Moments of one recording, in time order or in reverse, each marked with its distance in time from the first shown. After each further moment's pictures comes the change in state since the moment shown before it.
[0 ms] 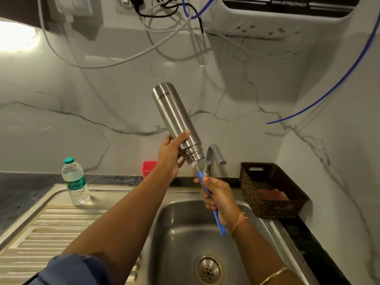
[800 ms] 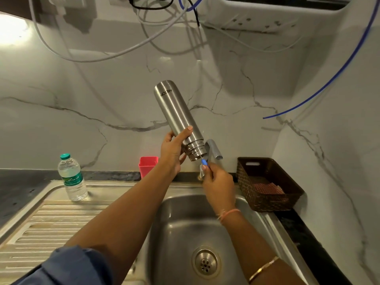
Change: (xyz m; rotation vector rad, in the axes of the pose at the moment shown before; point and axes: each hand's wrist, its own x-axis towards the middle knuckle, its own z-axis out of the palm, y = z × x) left_hand -0.010 -0.006 0.013 0.029 -0.007 0.013; right_hand 0.000 -0.007 0.003 -0.730 0.381 -0.415
